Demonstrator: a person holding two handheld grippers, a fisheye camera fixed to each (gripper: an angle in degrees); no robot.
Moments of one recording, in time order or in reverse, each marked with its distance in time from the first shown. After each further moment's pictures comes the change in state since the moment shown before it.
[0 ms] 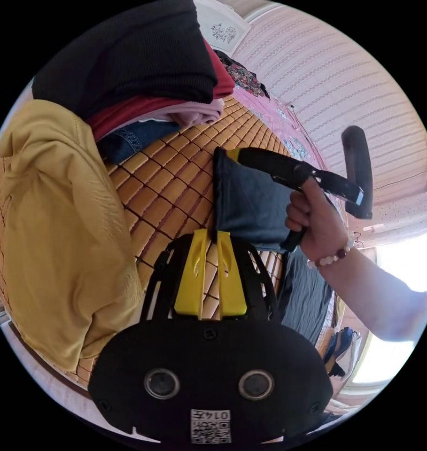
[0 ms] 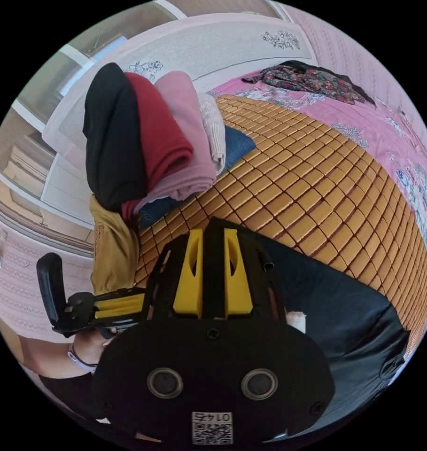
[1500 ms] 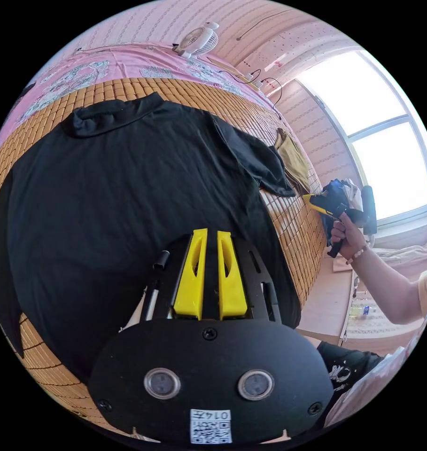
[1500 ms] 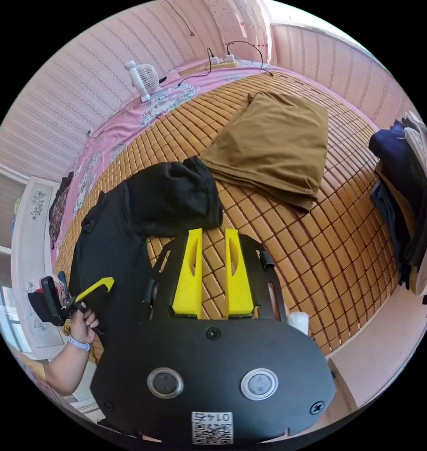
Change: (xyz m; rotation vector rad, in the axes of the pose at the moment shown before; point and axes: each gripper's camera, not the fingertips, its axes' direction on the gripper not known) left arm 0.352 0.129 0.192 -0.470 0.248 0.847; right arm 0.095 0.577 -0.371 0.281 0.500 1.249
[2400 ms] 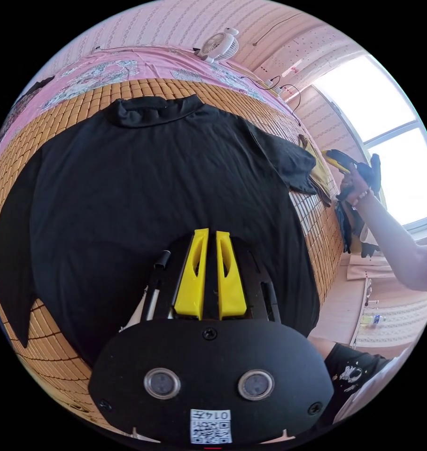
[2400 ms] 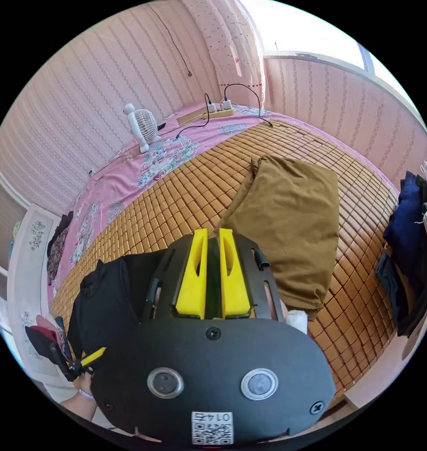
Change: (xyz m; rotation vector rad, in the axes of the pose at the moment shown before) left arm -0.043 0.018 -0.017 0.019 -0.098 -0.045; right arm 0.004 -0.066 0.005 0.269 -0.008 0.038
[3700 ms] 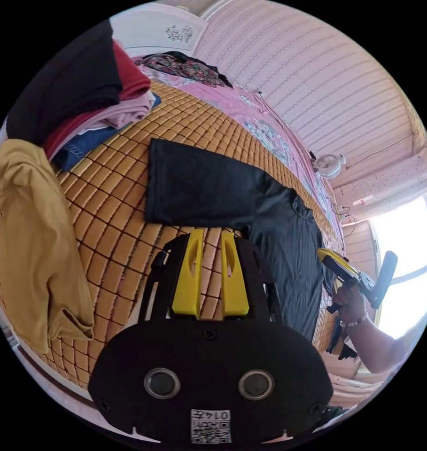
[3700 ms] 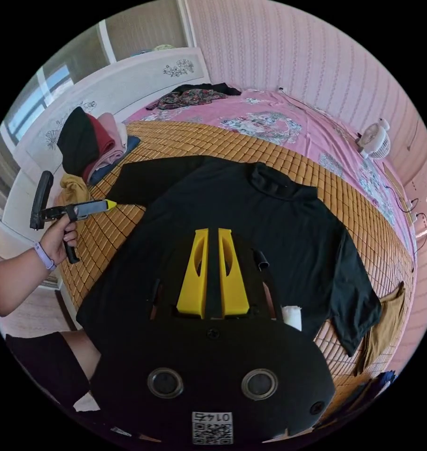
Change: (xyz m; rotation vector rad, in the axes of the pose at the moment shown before) left arm -0.200 0.198 -0.191 0.429 -0.130 -0.680; right arm -0.396 0.221 0.087 -0.269 -0.308 -1.072
